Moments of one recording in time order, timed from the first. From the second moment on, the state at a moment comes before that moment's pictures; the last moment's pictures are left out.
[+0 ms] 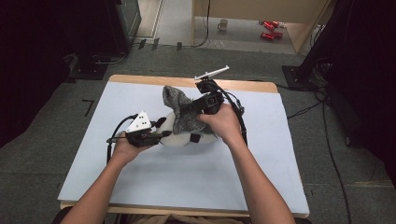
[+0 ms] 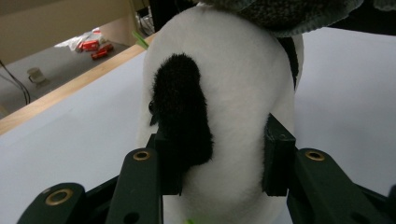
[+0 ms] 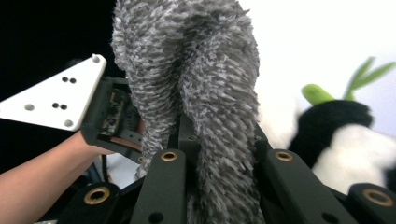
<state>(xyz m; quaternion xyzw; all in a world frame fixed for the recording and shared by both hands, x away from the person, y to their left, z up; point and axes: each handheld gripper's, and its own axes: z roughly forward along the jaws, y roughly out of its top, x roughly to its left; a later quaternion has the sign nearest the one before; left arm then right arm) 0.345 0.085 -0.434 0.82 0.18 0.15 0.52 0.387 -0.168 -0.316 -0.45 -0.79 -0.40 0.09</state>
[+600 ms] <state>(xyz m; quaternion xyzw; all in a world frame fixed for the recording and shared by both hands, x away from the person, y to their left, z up) 0.347 0.090 -0.440 0.83 0.20 0.13 0.50 0.392 -0.128 -0.349 -0.44 -0.81 -0.37 0.10</state>
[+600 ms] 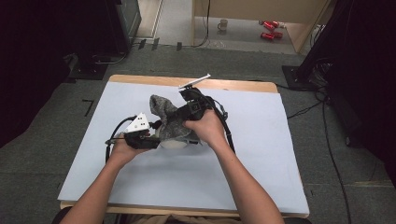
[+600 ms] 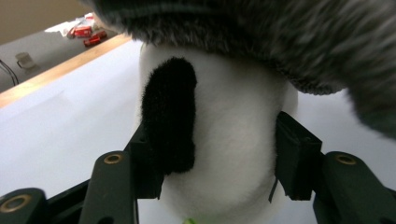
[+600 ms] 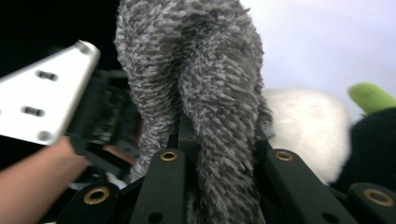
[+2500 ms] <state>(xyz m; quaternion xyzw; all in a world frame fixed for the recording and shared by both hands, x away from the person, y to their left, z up) 0.349 0.092 -0.442 0.84 0.21 0.10 0.49 0.419 -0.302 -0.417 -0.59 -0.73 -0.34 0.03</state>
